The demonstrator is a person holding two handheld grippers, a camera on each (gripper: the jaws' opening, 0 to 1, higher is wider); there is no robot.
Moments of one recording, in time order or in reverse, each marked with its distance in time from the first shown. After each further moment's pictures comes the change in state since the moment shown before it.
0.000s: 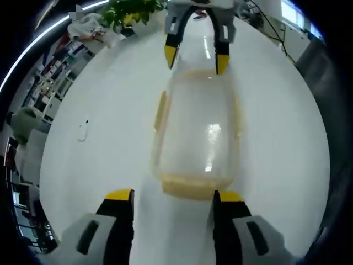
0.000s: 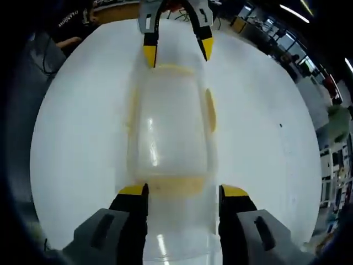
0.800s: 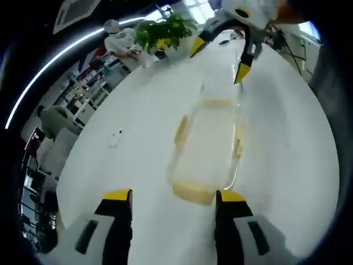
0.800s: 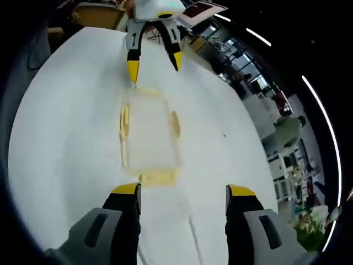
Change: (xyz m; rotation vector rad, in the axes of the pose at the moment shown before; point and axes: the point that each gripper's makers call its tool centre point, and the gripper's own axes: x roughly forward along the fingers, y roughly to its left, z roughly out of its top) left arm -0.032 0.005 0.012 -0.085 -0.181 0.235; right arm -0.059 -0.006 0.004 -0.040 -0.161 -0.434
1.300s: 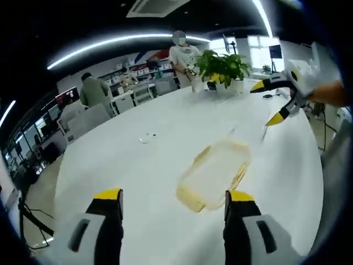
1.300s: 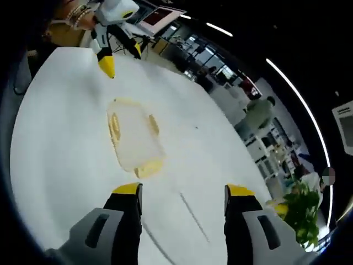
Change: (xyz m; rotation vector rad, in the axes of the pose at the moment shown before) left arm -0.054 0.016 0.002 -0.423 -0.174 0.207; right arm -0.058 -0.009 -0.008 0.138 -0.013 -0.259
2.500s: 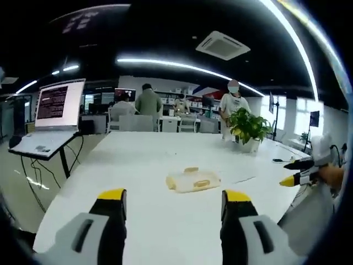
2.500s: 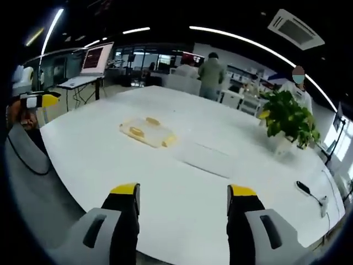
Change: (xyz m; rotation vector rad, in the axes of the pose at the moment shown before) left arm -0.210 -0.075 -0.013 -0.514 -0.323 0.327; right arm -0.171 0.079 -0.045 0.728 0.031 -0.190
